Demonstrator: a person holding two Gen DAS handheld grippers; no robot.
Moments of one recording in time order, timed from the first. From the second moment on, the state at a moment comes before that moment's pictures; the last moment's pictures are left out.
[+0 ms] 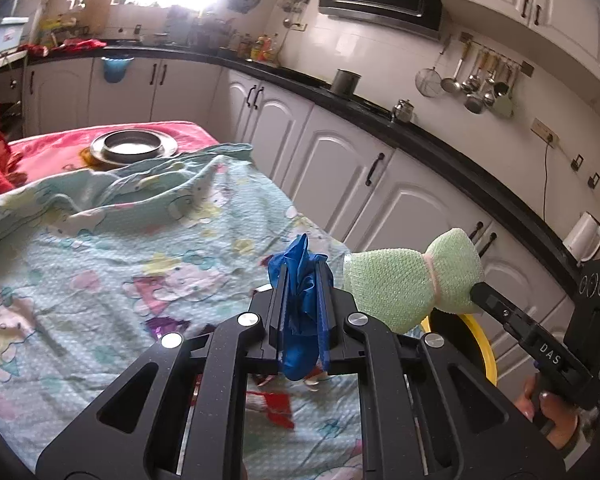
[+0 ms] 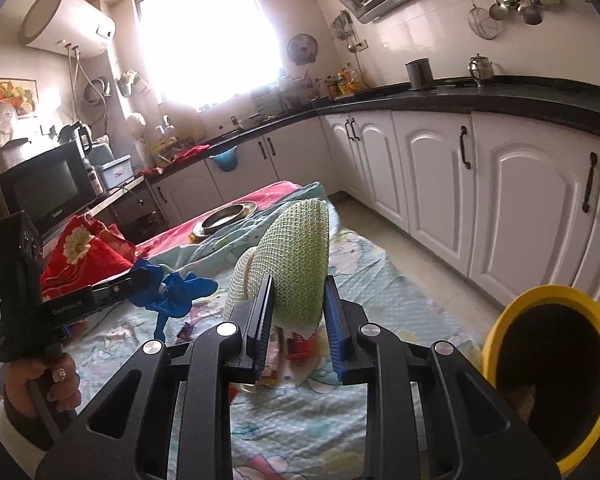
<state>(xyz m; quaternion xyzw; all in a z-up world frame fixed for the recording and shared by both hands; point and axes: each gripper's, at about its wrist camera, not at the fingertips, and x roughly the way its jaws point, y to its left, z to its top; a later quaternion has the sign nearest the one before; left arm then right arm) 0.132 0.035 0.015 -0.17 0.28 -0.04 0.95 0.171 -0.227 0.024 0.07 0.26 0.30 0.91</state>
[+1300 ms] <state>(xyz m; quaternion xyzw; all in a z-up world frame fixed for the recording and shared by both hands) 0.179 -0.123 0.017 -0.09 0.29 -0.17 0.94 0.158 -0.387 0.008 0.16 0.25 0.15 0.94</state>
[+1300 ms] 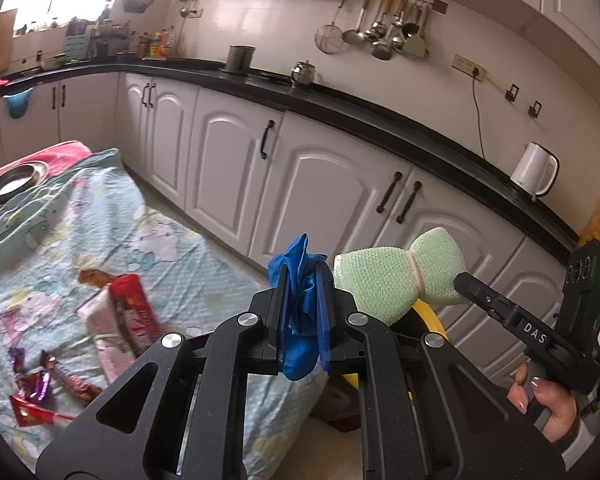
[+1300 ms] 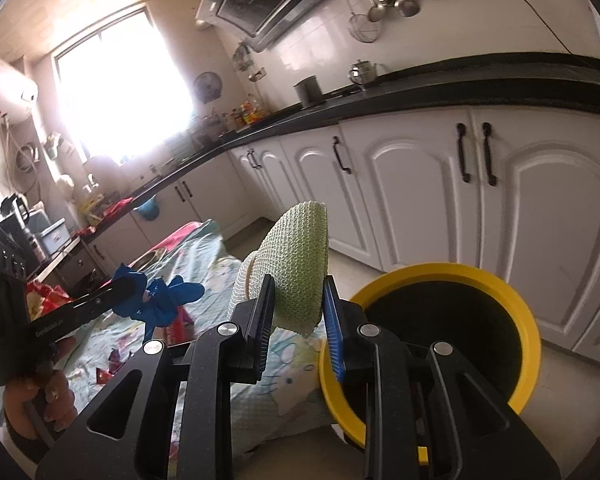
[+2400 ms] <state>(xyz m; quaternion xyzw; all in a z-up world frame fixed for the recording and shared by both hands) 0.209 -0.247 -0.032 -0.03 0.33 -0.26 0.91 0.144 -0.488 -0.045 0.18 0.27 0.00 0.94</state>
